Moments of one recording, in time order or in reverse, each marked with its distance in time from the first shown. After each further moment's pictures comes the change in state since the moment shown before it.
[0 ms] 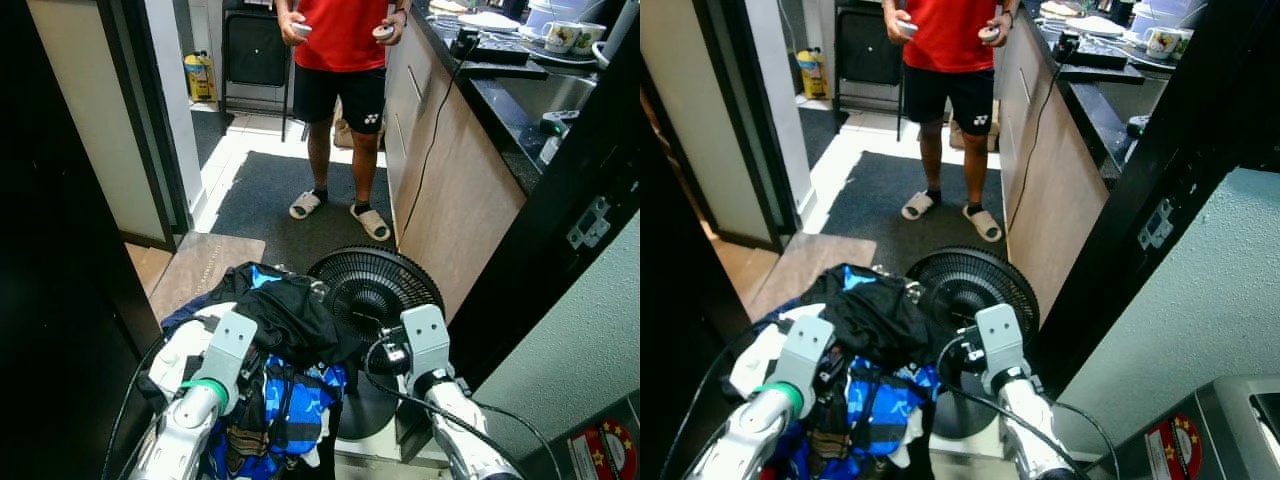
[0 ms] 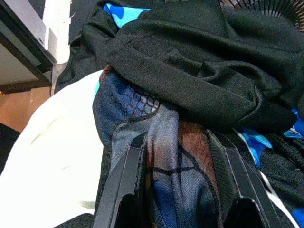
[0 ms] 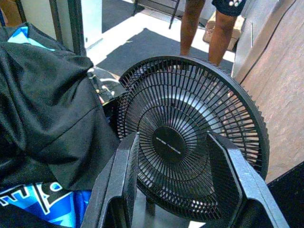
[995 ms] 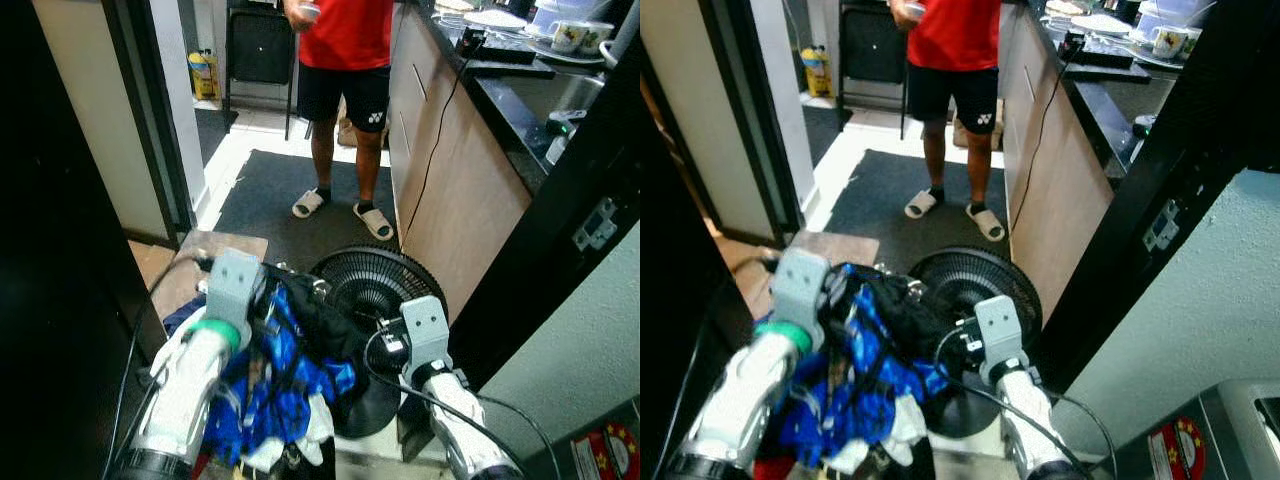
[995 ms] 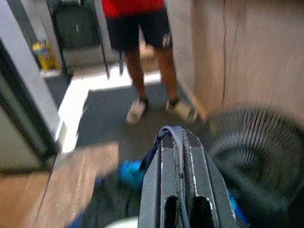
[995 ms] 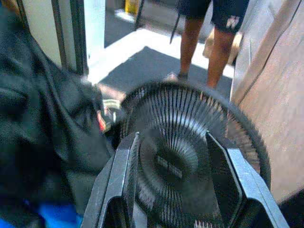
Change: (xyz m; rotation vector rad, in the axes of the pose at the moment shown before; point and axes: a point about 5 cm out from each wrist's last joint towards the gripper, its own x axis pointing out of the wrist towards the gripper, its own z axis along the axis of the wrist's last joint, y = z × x) left arm -0.013 0.016 0.144 -0.127 -0.497 0.008; right arm 0.010 0.001 0.025 0.010 -0.105 -0.003
